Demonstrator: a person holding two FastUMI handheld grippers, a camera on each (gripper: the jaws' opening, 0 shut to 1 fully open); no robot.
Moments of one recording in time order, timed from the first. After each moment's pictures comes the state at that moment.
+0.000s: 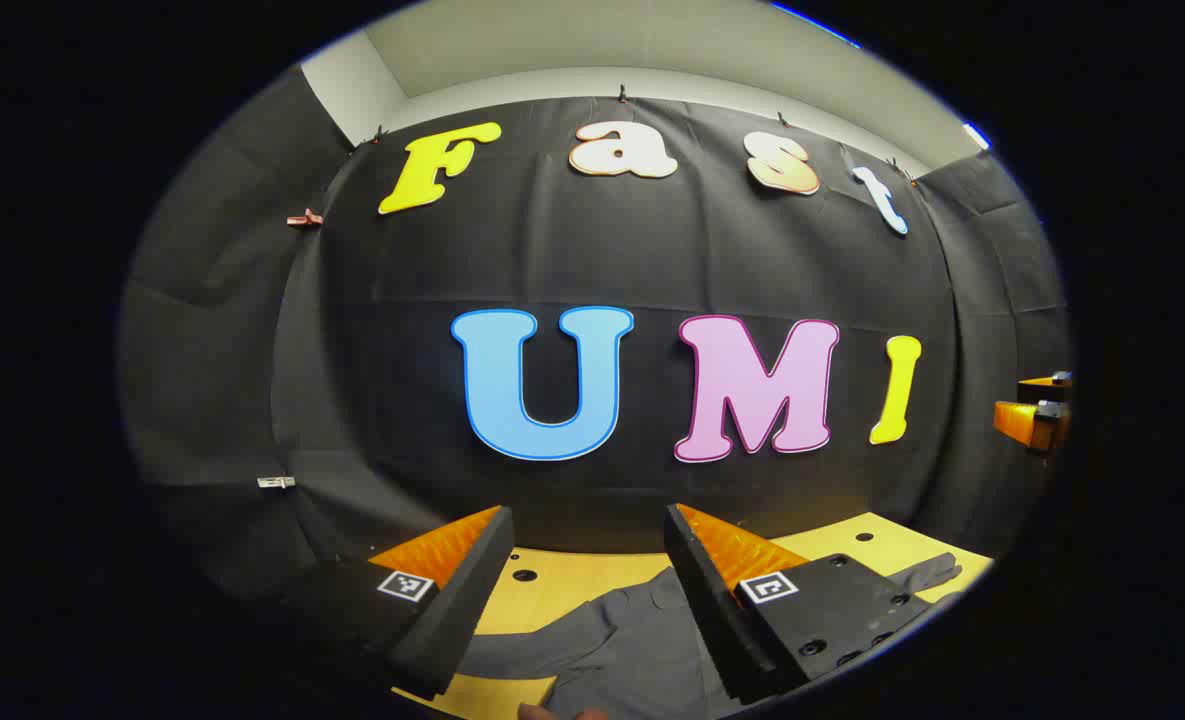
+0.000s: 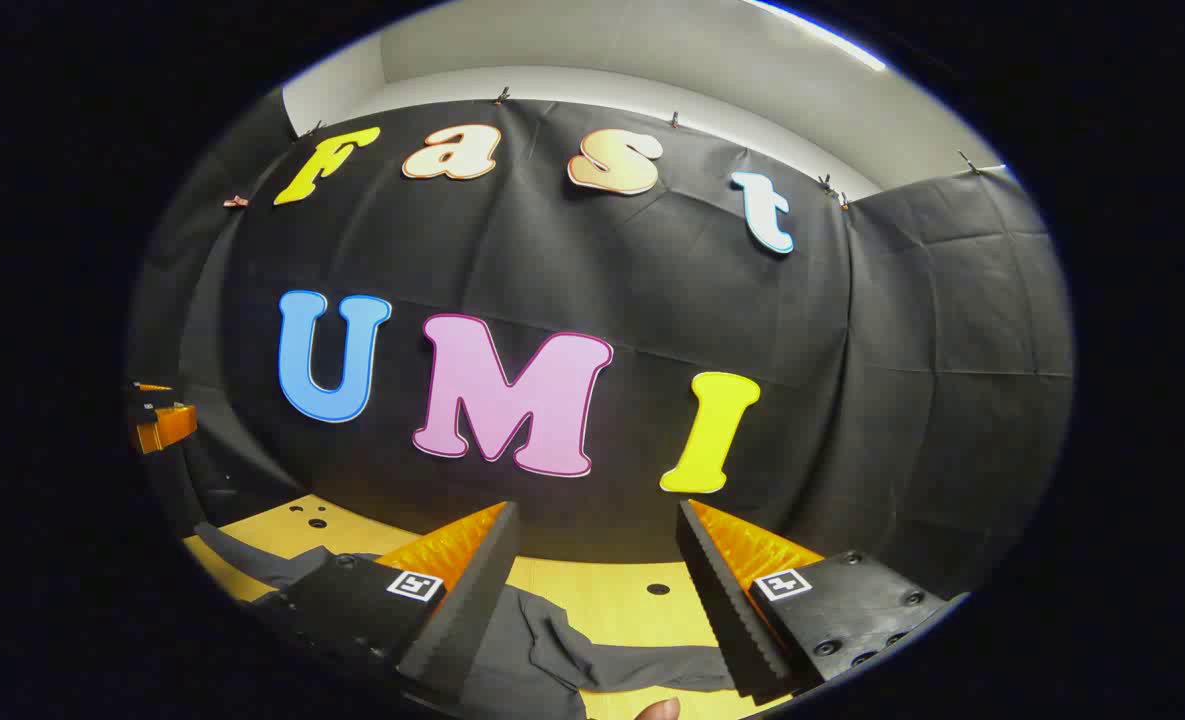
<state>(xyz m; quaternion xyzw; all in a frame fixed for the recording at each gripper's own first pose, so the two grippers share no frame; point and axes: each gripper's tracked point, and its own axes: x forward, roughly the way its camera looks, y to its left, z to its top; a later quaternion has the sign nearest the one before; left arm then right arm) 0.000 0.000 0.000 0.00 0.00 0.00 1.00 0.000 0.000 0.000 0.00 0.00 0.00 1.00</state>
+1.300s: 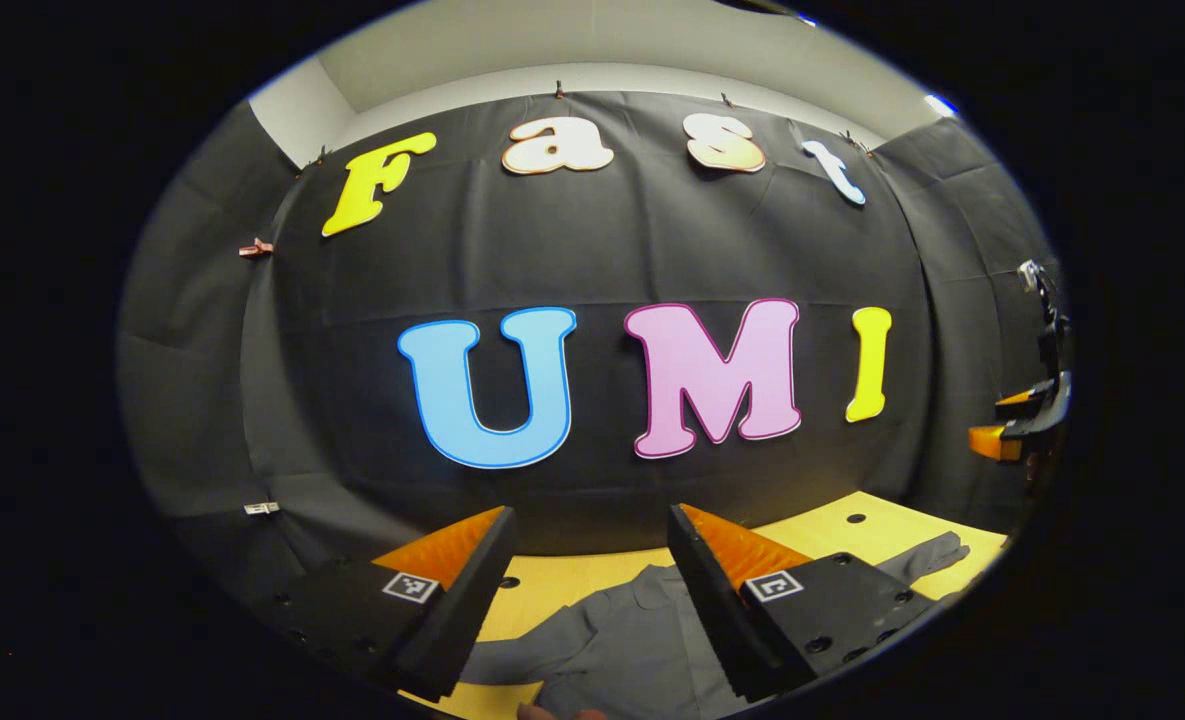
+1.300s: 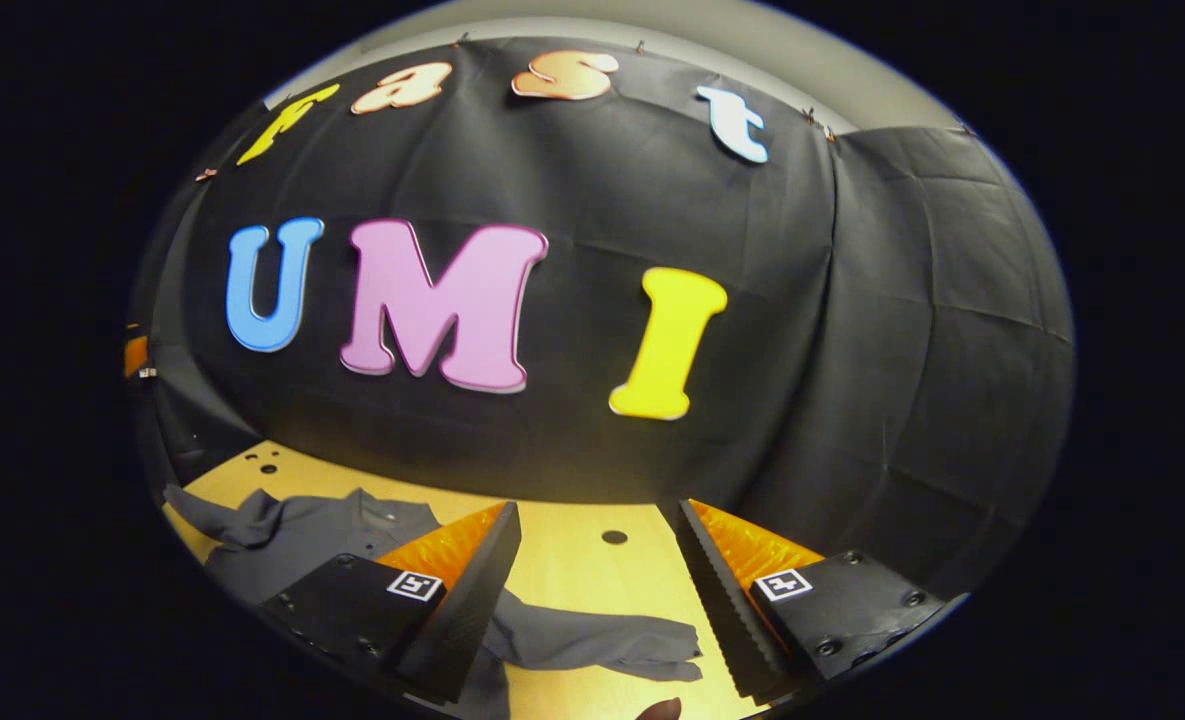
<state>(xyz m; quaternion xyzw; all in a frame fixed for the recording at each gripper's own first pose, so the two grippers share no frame) 0.009 -0.060 -0.004 0.05 0.01 -0.03 1.00 0.058 -0.107 -0.137 0.00 0.14 -0.03 0.99</state>
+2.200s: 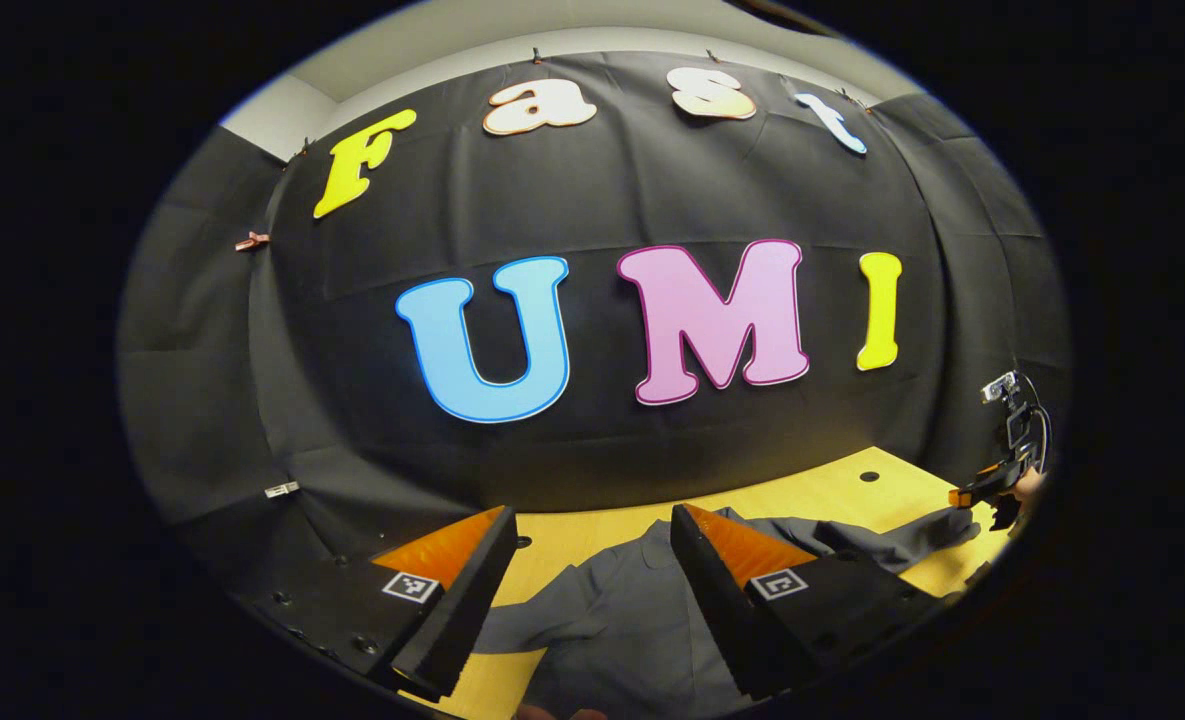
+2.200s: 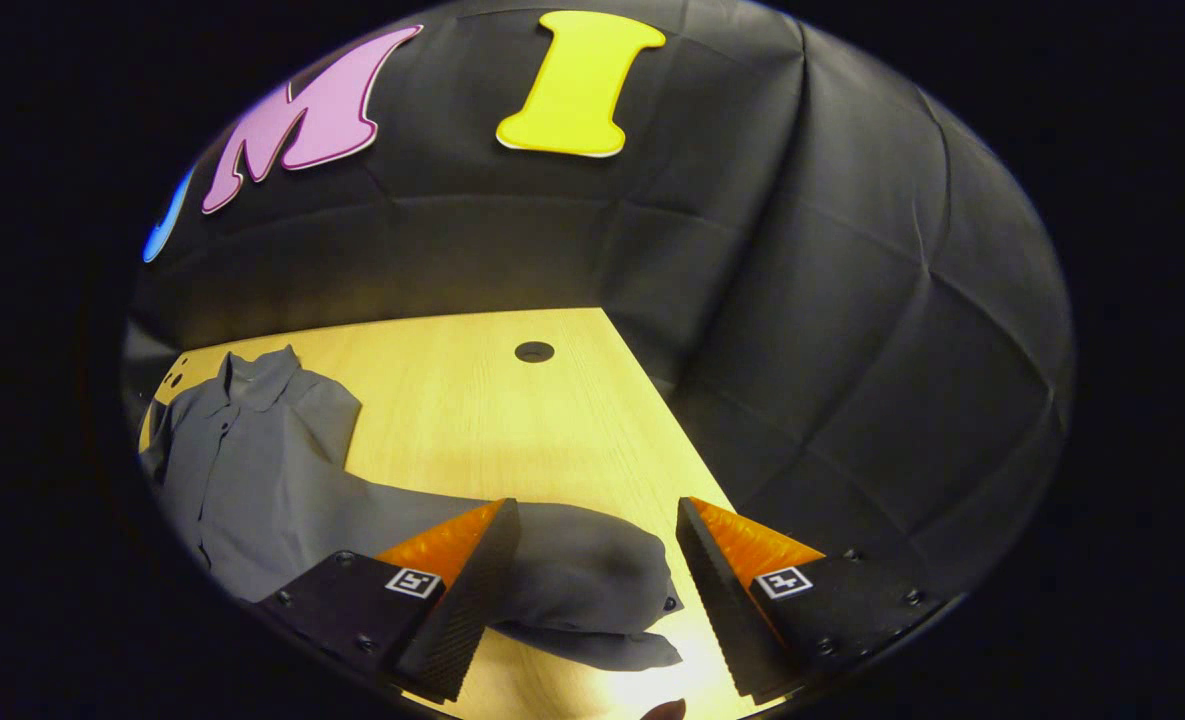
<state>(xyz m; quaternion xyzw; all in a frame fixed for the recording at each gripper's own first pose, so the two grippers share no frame) 0.001 -0.072 -0.037 0.08 0.09 0.01 0.99 0.106 -0.201 -0.413 0.04 0.37 -0.09 0.92</state>
